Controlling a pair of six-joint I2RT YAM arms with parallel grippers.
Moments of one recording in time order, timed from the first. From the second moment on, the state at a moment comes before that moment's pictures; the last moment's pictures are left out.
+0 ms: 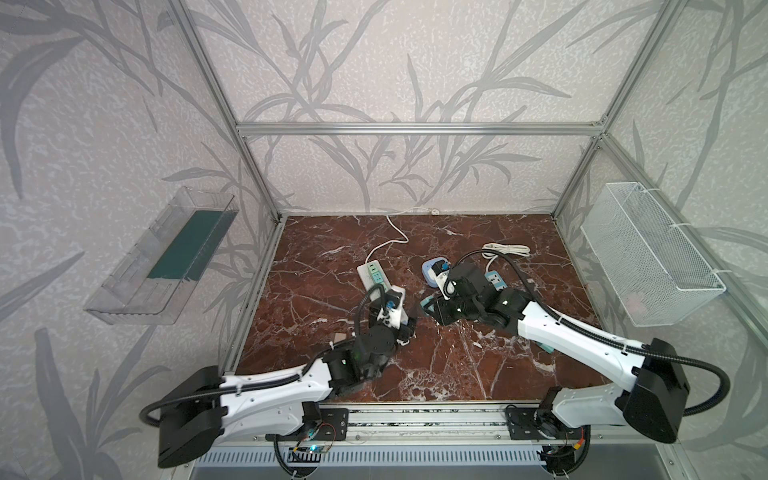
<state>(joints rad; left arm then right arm) -1.05 0.97 0.57 0.22 -0.81 -0.25 0.85 1.40 1.04 -0.47 -0.10 0.41</state>
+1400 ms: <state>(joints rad) -0.82 0.47 0.64 -0.54 -0.77 -0.63 1.00 1.93 1.44 -0.58 0.13 0.52</state>
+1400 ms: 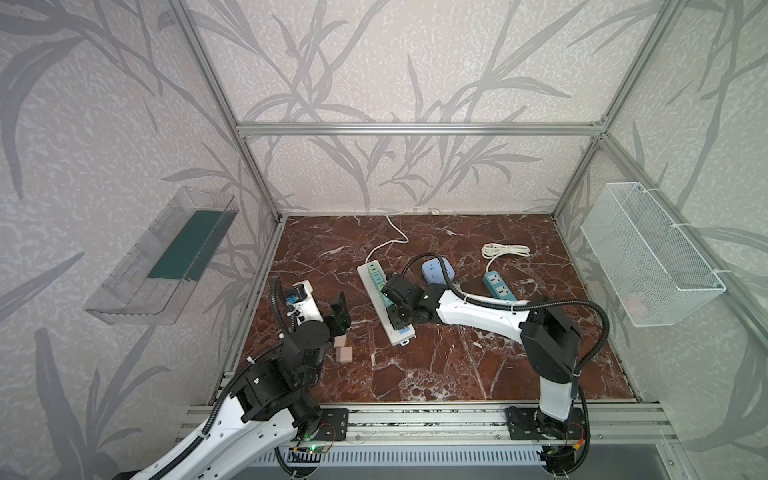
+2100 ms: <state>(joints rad) -0.82 0.47 0.62 -0.54 -0.77 -0.62 1.00 1.96 1.46 -0.58 0.17 0.52</state>
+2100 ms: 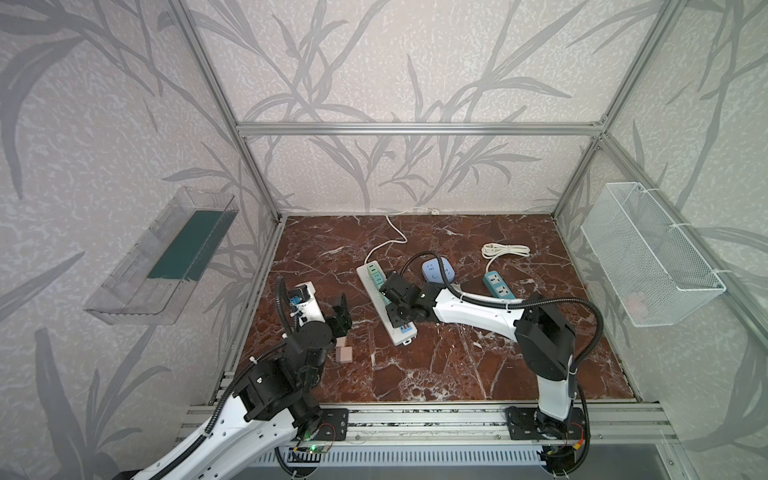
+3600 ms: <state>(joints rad) -0.82 0.37 0.61 -0.54 -0.77 -0.62 0.96 2.35 1.99 -0.63 0.28 0.48</state>
